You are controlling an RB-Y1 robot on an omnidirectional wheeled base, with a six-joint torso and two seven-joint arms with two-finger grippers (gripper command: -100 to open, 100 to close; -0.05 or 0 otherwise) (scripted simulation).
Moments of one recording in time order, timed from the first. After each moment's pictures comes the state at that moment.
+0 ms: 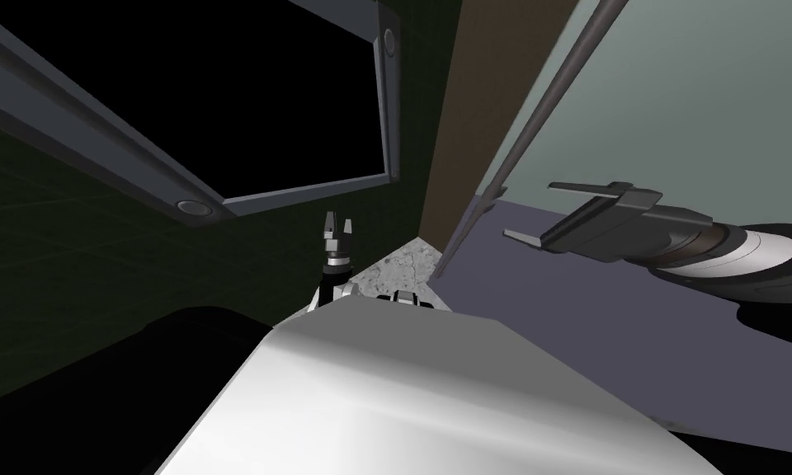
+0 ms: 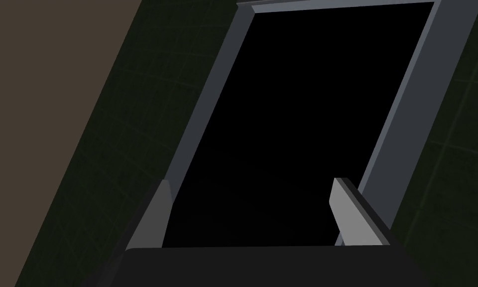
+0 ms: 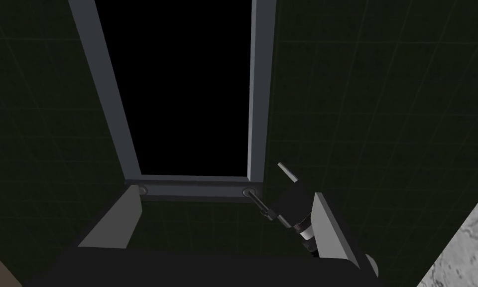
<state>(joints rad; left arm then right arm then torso) 0.53 0.02 -0.05 -2.30 0.00 -0.54 -0.04 0.54 -1.10 -0.85 -2.30 0.58 -0.84 0.88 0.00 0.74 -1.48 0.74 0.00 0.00</state>
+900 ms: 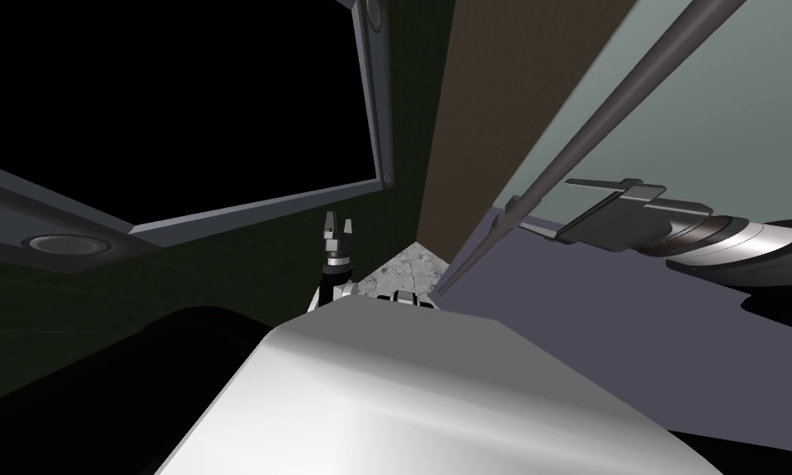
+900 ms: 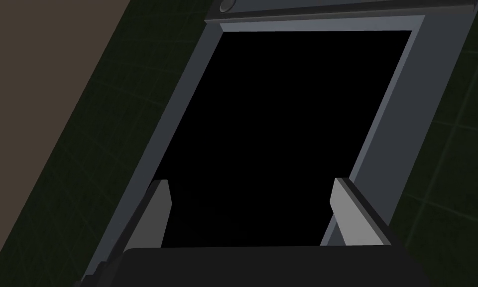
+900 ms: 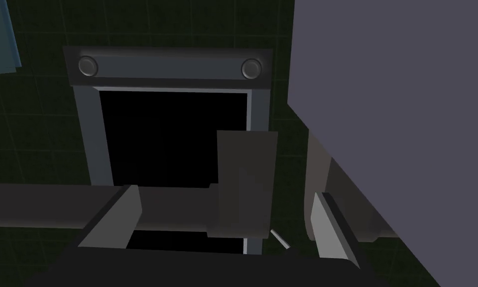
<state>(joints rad) 0.53 0.02 -0.05 -2.30 0.00 -0.54 -0.04 0.56 -1.13 -0.87 -2.16 0.66 -0.77 0.88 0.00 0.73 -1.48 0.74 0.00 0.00</state>
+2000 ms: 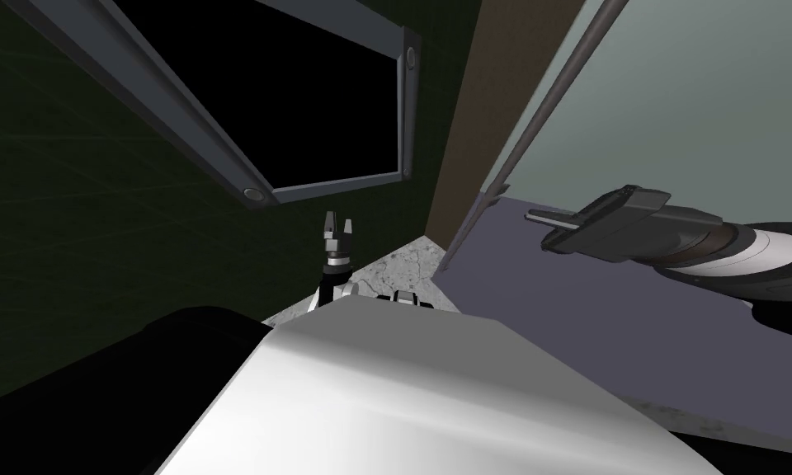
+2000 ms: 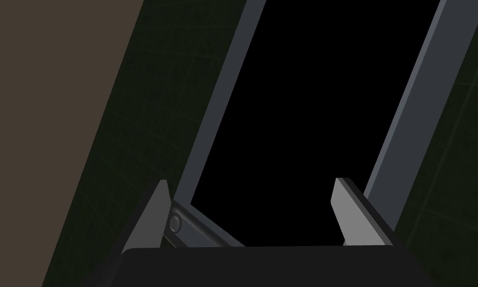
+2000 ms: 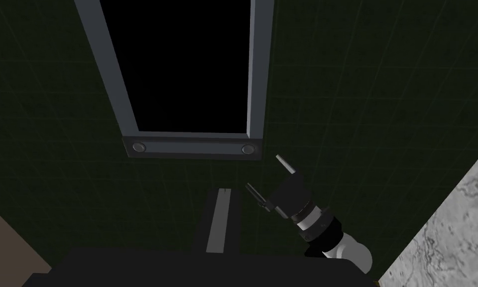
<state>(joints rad) 0.53 0.02 -0.05 -2.30 0.00 -0.54 -0.04 0.52 -1.12 -0.84 -2.23 0.53 -0.91 0.94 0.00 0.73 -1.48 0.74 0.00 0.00</state>
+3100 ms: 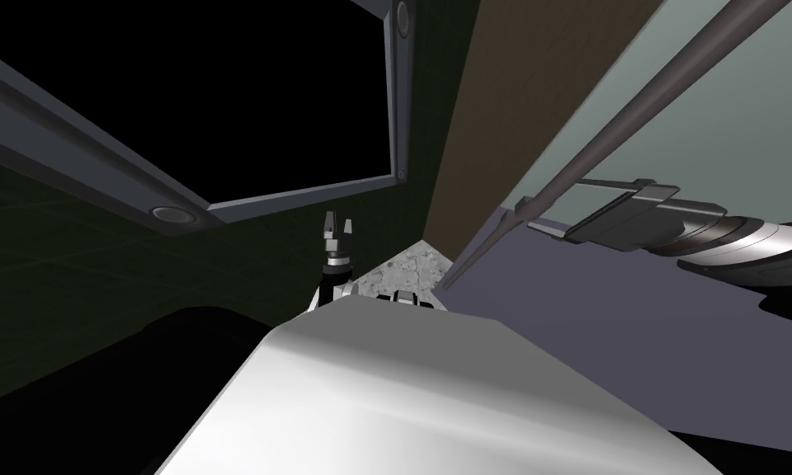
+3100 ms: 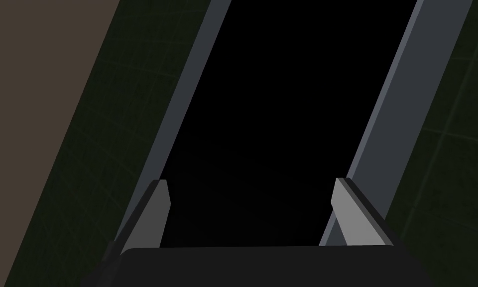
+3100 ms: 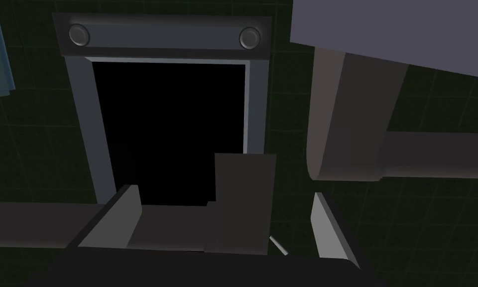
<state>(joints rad) 0.53 0.02 -0.05 -2.30 0.00 -0.54 -0.04 0.55 -1.13 -0.86 -2.07 0.63 -0.82 0.94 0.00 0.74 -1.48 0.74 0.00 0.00</state>
